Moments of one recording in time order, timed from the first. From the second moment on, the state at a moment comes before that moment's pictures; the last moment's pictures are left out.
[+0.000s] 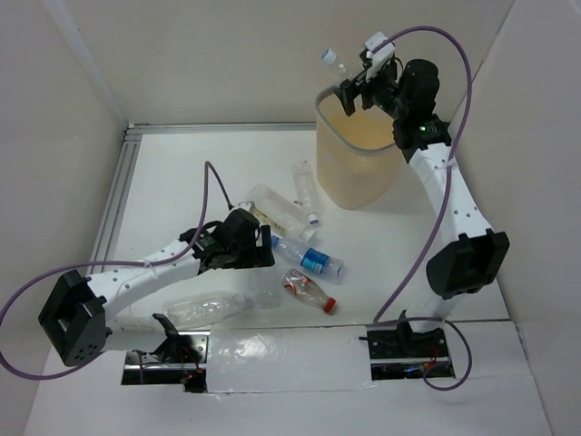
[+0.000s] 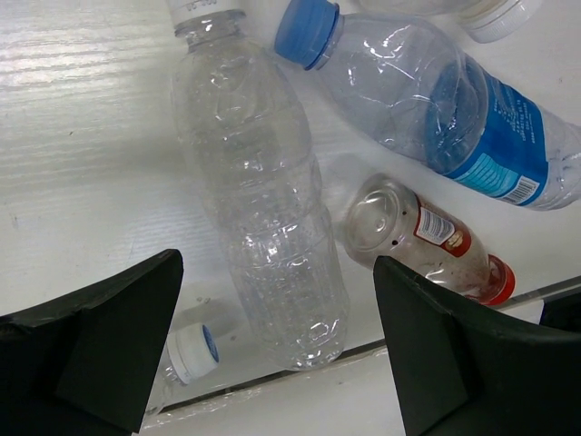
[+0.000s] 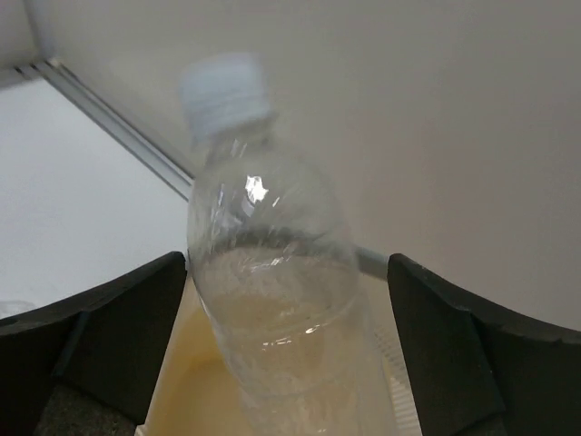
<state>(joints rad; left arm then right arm) -0.77 1.26 0.85 -0.56 -0.12 -0.79 0.21 1.62 1.77 -0.08 -0.43 -0.34</state>
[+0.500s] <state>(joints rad) -0.83 1.51 0.84 -0.49 -0.18 -0.82 0.01 1.56 1.77 -0.37 -0.84 -0.28</state>
